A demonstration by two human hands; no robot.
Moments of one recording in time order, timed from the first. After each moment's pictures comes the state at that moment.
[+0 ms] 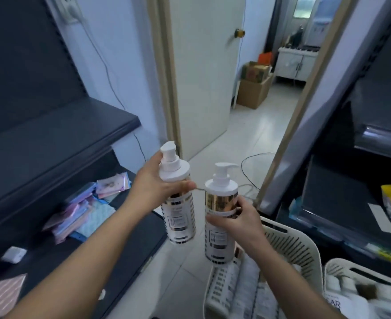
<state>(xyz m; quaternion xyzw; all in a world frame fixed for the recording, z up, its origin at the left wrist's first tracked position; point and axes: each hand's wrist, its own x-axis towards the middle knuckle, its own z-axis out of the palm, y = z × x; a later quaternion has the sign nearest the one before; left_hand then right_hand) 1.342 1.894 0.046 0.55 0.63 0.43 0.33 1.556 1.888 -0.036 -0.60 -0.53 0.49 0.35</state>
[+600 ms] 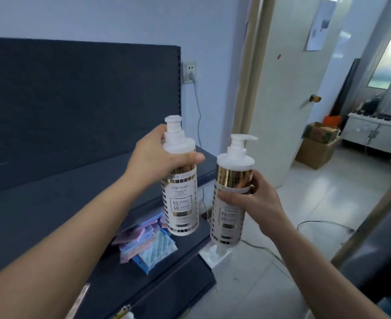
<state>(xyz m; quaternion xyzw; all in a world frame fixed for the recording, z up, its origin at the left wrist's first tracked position) 1.142 1.860 0.178 0.51 0.68 0.51 0.14 1.353 1.936 0.103 -0.42 -0.66 0.48 0.40</state>
